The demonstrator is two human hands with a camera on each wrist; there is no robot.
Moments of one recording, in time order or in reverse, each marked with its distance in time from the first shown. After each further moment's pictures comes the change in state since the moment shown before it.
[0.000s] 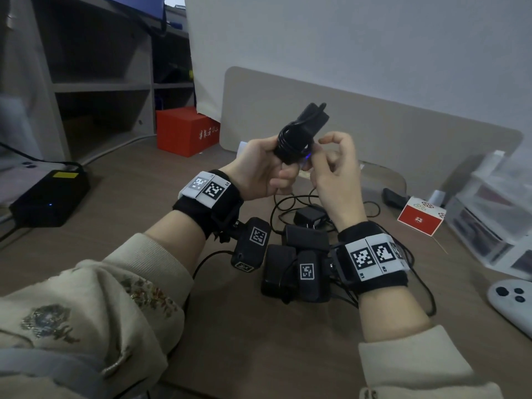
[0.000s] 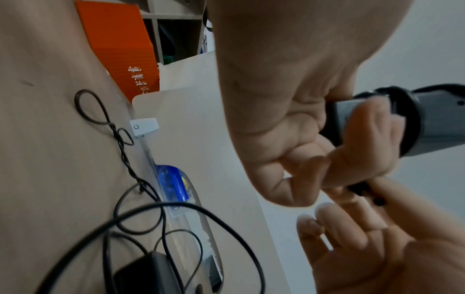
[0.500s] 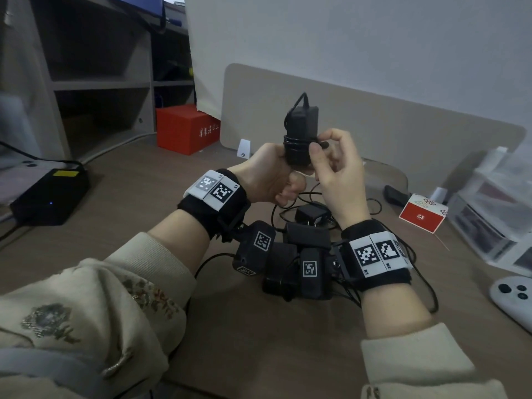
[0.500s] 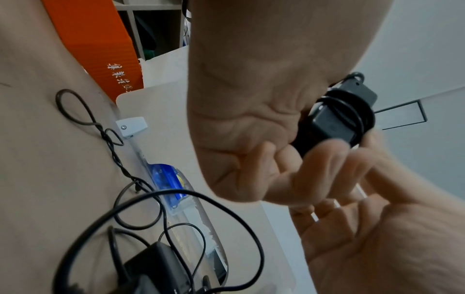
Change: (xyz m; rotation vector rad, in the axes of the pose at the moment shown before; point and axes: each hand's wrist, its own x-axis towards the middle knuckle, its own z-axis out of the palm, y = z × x) left_hand 0.004 -0.002 0.012 0.181 0.092 -0.185; right_hand -0.001 0.003 -0.004 -0.092 0.027 -0.116
